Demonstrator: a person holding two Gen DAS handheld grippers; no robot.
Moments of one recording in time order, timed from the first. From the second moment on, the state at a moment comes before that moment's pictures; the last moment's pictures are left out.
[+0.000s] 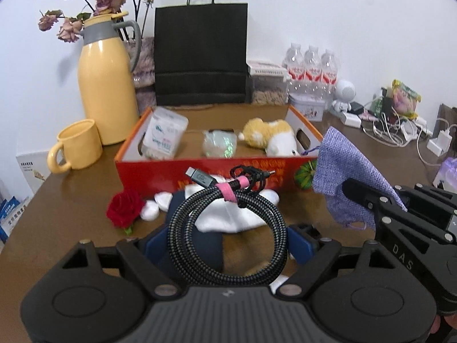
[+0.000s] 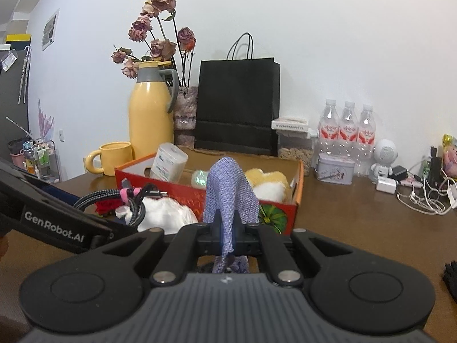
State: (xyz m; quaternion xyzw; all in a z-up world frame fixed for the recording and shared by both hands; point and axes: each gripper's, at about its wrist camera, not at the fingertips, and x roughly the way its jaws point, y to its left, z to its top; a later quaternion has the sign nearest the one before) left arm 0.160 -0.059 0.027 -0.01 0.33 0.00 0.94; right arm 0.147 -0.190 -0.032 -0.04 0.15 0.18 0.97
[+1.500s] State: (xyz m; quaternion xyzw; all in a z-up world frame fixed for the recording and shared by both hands) left arm 0.357 -0.013 0.032 -0.01 0.26 0.00 0.97; right arm 0.343 -0.142 -0.026 -0.02 0.17 0.16 0.97
